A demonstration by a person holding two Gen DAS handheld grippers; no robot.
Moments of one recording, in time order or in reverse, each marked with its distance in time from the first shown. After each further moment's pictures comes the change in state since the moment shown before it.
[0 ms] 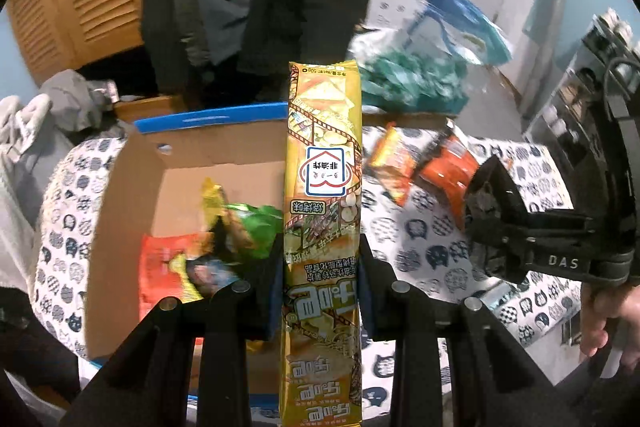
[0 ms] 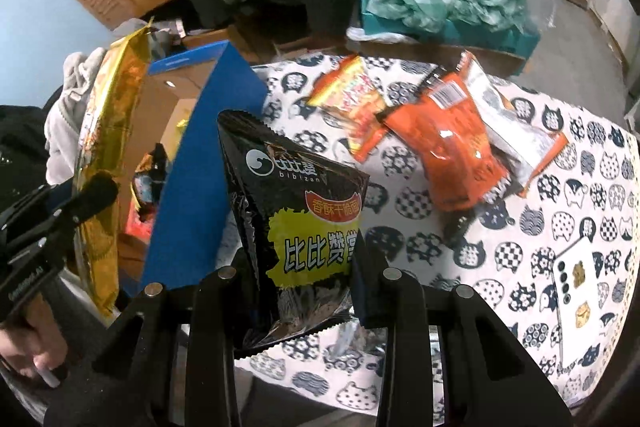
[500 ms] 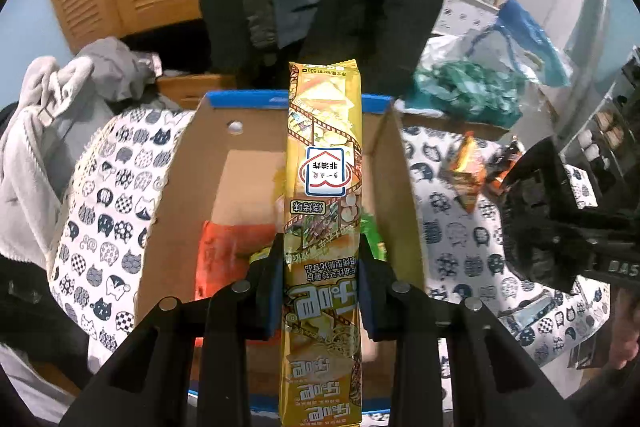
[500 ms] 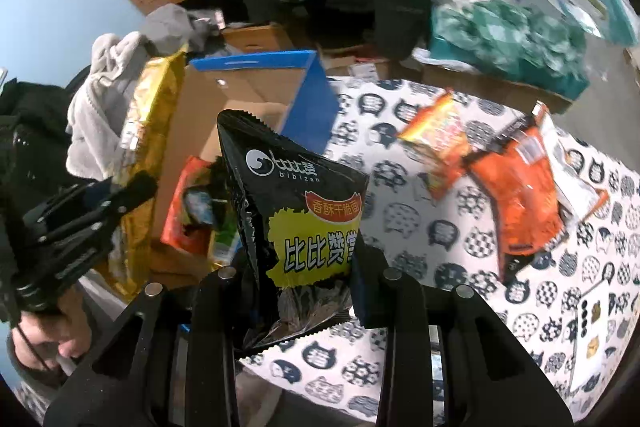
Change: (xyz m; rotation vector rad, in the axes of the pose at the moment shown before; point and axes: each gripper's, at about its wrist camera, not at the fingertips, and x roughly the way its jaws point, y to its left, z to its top) left arm 0.014 0.074 -0.009 -0.104 0.033 0.091; right arm 0.017 0.076 0.031 -0.103 0.009 0.065
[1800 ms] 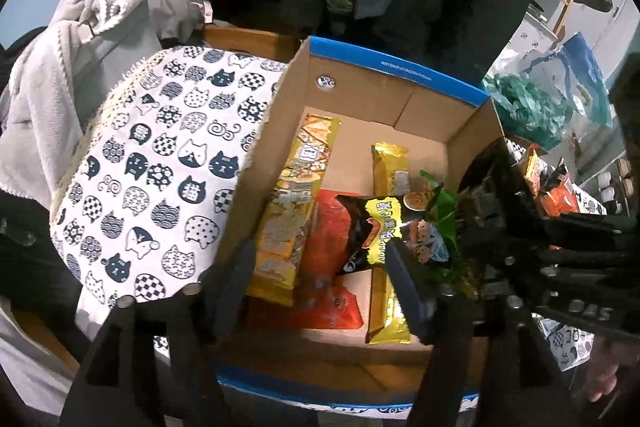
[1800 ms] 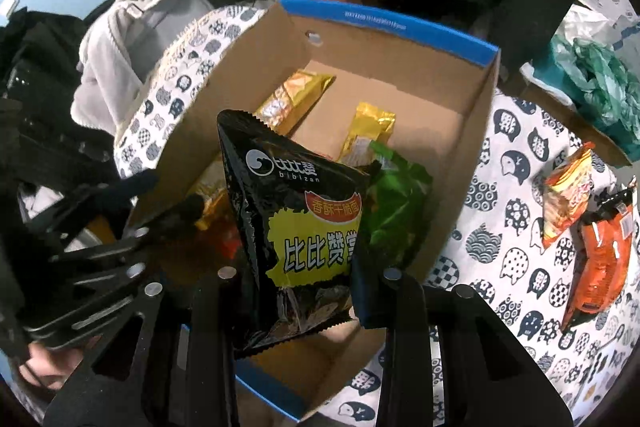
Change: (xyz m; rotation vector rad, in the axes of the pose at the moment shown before) left arm 0.017 0.089 -0.026 -0.175 0.058 0.032; right arm 0.094 0.113 0.029 -0.176 0.157 0.026
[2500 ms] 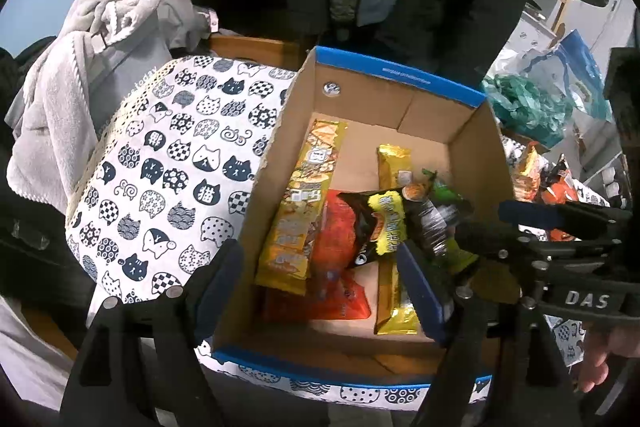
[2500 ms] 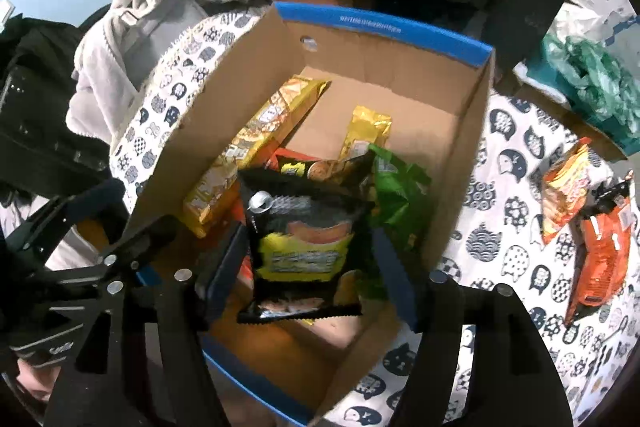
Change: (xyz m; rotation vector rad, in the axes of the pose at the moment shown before) left arm -0.017 -0.001 -0.005 0.026 -0.022 0.017; right arm -0.010 0.003 -0.005 0.020 -0.051 -0.019
